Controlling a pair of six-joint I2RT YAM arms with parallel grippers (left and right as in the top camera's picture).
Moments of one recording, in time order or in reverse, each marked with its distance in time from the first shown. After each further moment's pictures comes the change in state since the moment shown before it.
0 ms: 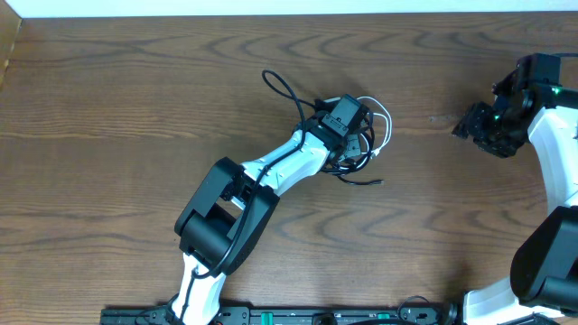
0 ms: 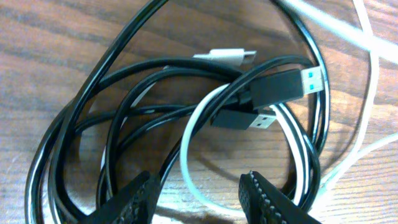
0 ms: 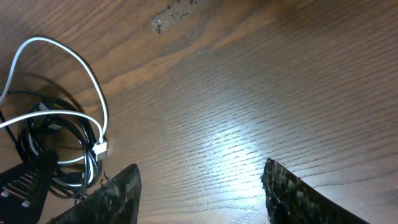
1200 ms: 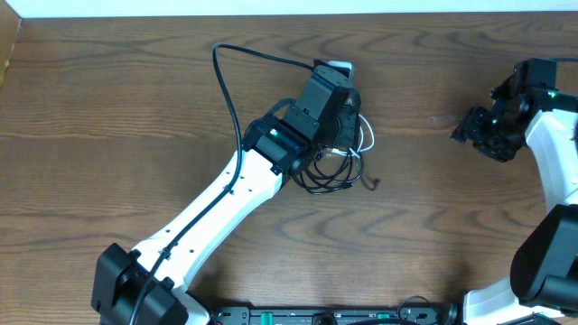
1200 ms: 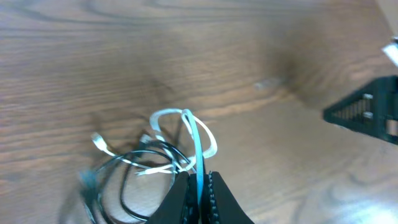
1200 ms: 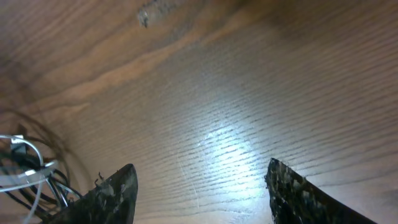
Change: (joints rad) left arm 0.002 -0.473 0.018 -0.161 0.063 0.370; right arm 0.001 0.000 -0.044 0.028 0.019 -0.004
